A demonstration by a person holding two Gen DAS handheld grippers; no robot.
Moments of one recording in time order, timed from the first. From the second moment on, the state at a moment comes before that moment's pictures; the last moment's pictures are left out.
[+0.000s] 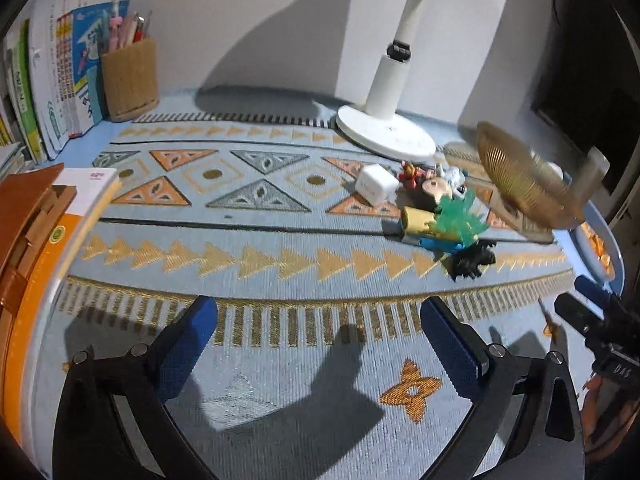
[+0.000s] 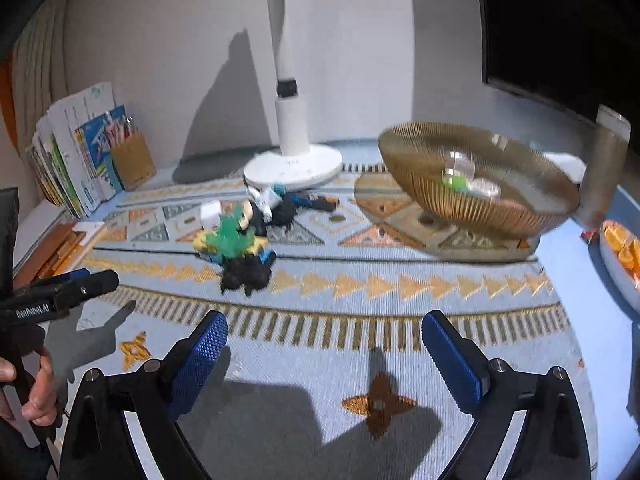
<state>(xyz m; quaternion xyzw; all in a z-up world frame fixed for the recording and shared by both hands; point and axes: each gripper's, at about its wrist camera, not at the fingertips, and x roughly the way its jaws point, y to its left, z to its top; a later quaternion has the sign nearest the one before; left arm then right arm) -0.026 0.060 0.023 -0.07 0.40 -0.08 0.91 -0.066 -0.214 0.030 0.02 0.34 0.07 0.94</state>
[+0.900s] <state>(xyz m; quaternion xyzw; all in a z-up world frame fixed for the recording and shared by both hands) 0.053 -0.026 0.028 0.18 0.41 -0.30 0.84 0.023 -0.160 0.007 0.02 0.45 0.20 0.87</state>
